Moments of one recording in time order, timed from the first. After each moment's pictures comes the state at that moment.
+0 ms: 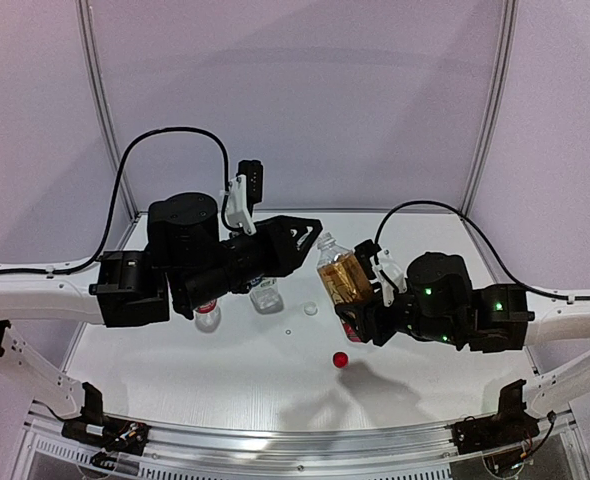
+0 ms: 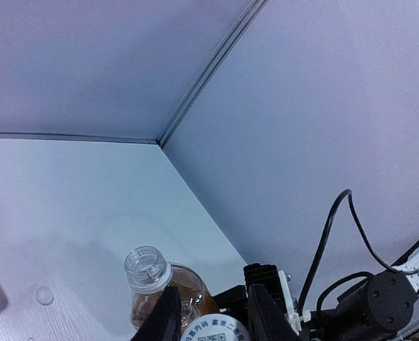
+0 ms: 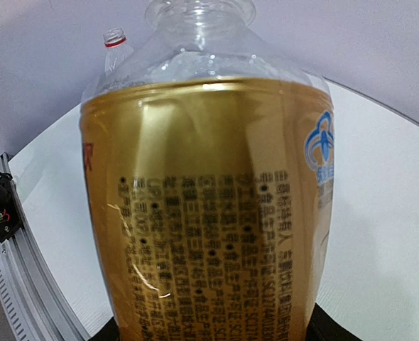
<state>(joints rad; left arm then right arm) -1.27 1.38 1.18 0.13 -0.44 -0.65 1.19 1.13 0.79 -0.13 0.35 0.35</state>
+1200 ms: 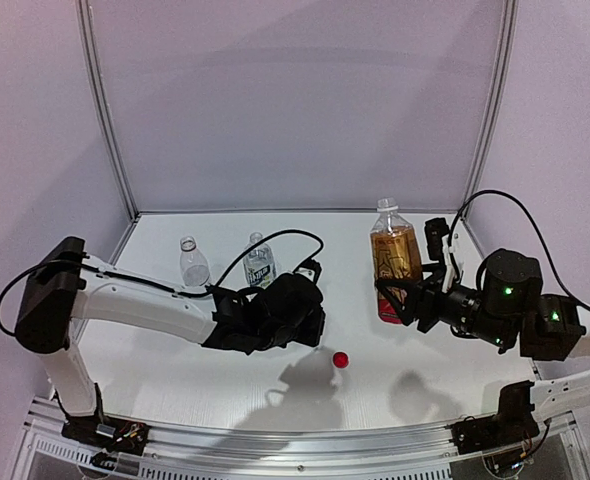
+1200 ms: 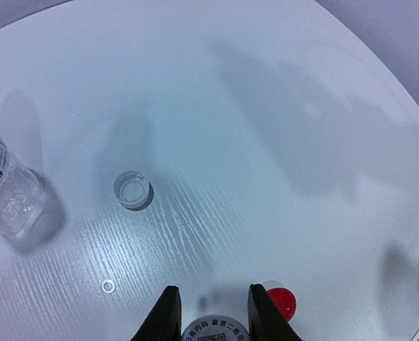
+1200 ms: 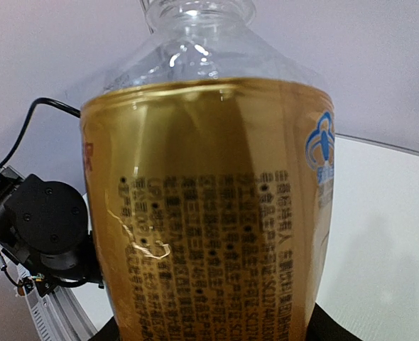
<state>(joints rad) -1.20 1.82 1.18 -0.07 -0.45 -0.59 1.19 0.78 0.68 -0.09 0.41 0.40</state>
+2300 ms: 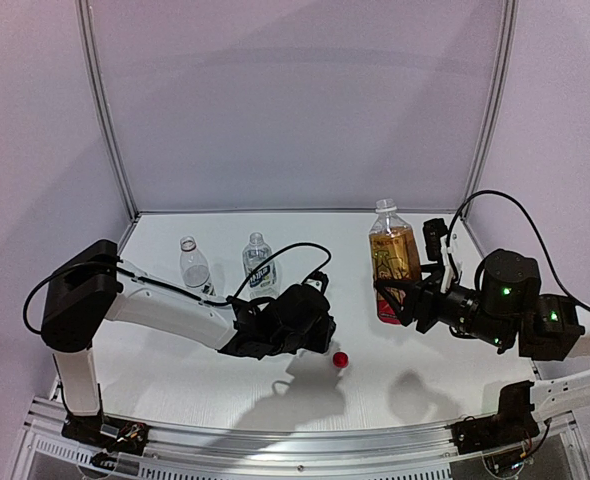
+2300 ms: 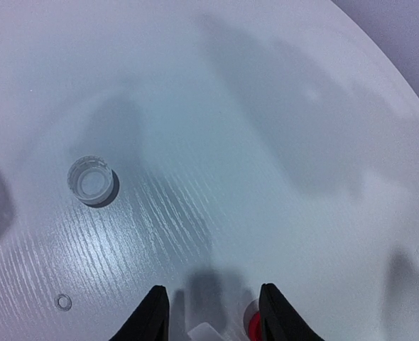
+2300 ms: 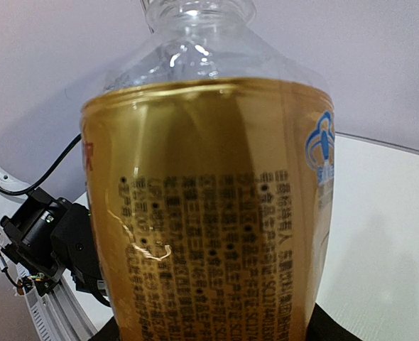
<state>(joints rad) -1.18 1.96 1.18 0.06 -0.37 -0.62 1.19 0.79 0.68 -0.09 0.41 0.41</state>
